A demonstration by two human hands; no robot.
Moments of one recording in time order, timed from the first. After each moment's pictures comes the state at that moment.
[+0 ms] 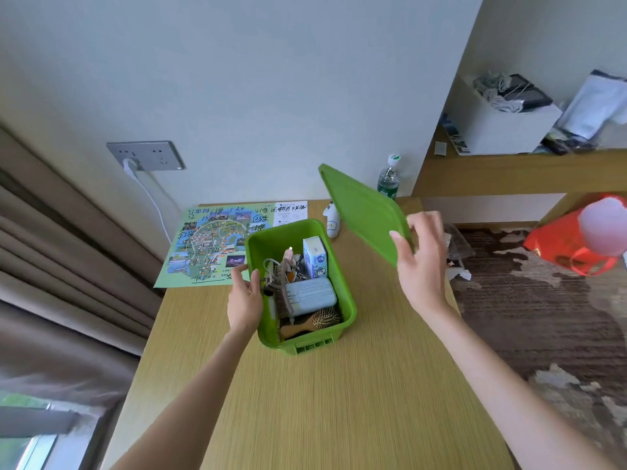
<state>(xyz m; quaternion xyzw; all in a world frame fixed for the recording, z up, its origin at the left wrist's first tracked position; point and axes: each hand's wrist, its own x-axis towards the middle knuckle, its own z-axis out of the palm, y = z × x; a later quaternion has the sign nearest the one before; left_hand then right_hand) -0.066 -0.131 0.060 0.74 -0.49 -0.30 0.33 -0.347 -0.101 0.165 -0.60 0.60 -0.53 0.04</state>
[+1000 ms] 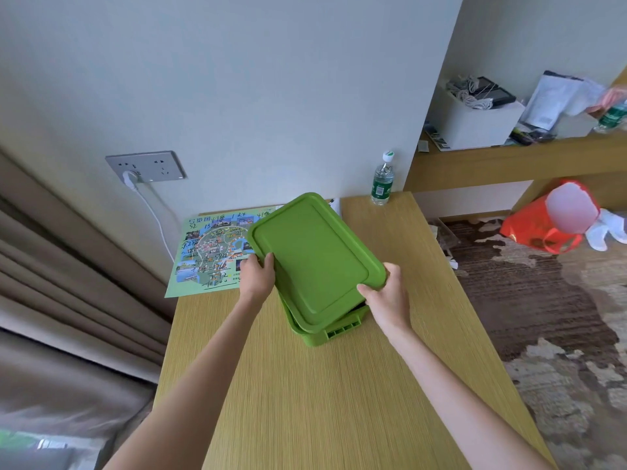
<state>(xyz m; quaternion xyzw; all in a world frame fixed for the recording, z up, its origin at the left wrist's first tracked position) -0.033 -0.165 0.090 0.71 -0.53 -0.37 0.28 -0.242 -0.048 0.114 -0.36 0.77 -0.43 0.31</state>
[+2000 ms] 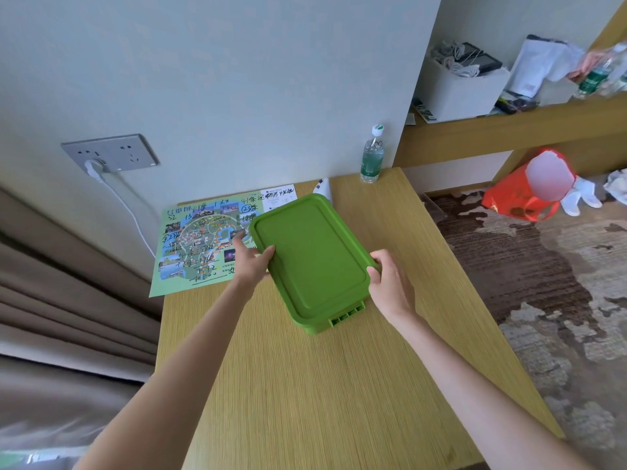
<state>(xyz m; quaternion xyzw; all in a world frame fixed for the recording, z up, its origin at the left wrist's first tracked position) -0.024 -0.187 0.071 0.62 -0.46 -0.54 0.33 -0.251 -0.057 0.072 -0.49 0.80 -0.30 0.15</state>
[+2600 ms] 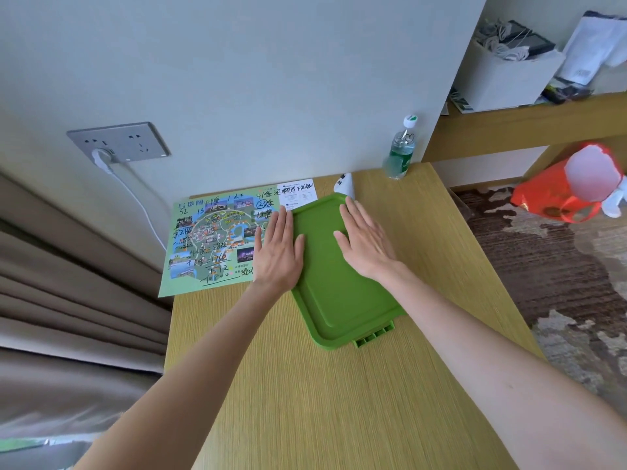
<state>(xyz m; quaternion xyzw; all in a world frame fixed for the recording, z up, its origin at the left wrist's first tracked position) -0.041 -0.214 0.054 0.58 -0.80 -0.11 0.10 -0.227 -0.185 0.065 -0.69 0.71 -0.11 0.10</state>
